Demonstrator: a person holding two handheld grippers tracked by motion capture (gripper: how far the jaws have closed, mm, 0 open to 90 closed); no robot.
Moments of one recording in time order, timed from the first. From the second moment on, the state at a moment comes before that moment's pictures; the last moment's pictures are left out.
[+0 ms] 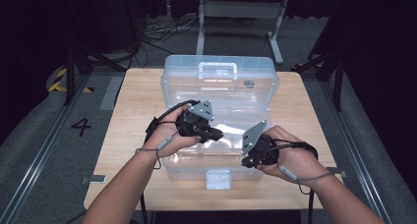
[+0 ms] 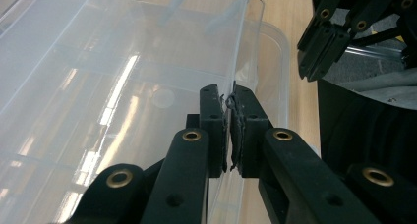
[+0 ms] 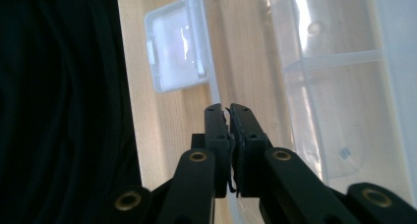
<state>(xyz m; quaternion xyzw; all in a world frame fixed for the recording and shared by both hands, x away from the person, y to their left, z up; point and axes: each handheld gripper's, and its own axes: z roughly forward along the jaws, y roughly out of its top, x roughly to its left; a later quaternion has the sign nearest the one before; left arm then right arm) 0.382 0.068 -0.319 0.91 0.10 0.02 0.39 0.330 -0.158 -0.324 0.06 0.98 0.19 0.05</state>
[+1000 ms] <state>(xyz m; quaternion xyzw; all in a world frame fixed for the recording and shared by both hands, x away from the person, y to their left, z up) 0.376 0.068 -0.322 0.91 0.11 0.03 0.39 0.336 -0.197 -0.294 0.14 0.93 0.33 0.07</state>
